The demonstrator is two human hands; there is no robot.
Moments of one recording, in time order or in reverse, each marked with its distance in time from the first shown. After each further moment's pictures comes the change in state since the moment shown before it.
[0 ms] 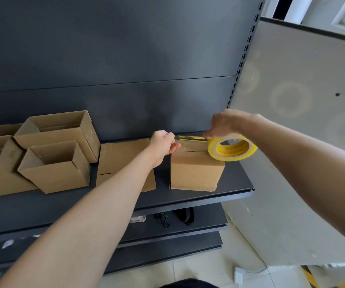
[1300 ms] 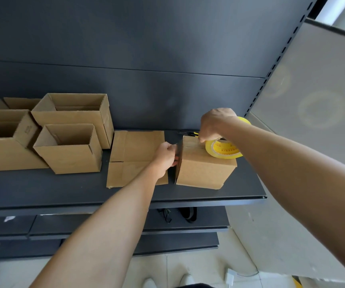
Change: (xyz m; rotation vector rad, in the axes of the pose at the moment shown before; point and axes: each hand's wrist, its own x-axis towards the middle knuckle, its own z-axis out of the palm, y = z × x) left_hand 0.005 -0.061 -0.031 -0.020 0.065 -0.156; right_hand 0.032 -0.091 -0.003 -0.277 -0.029 -0.044
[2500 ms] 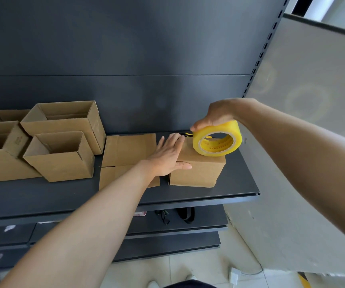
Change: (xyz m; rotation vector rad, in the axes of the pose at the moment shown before) left_hand -0.015 0.023 0.010 1.306 -0.279 0.651; right_hand -0.002 0.065 -0.008 0.318 -0.111 -0.021
